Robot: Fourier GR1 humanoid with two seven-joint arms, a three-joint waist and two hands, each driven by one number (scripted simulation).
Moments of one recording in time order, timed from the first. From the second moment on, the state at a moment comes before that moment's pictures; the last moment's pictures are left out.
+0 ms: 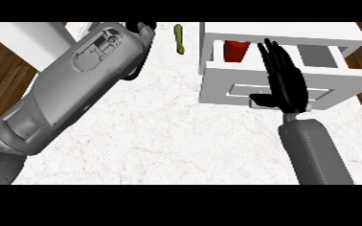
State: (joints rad) left arm -1.25 0.32 -0.64 -0.89 0.59 0.81 0.19; right arm -0.42 -0.16 -0.01 -1.16 1.17 -0.41 -0.11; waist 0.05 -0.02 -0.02
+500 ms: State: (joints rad) left arm -1.15 0.43 -0.64 -1.06 0.56 0.79 0.26; right arm -0.65 -0.17 -0.11 -0.82 1.21 -0.59 -0.11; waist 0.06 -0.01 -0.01
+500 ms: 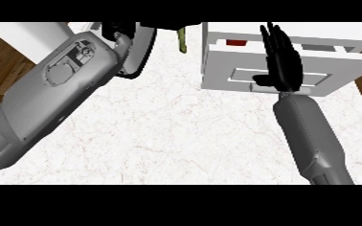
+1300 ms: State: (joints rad) left arm -0.95 0.53 -0.63 -1.29 0.51 0.79 0.28; right arm -0.98 -0.20 -0.21 -0.37 1.24 -0.75 -0.09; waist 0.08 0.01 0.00
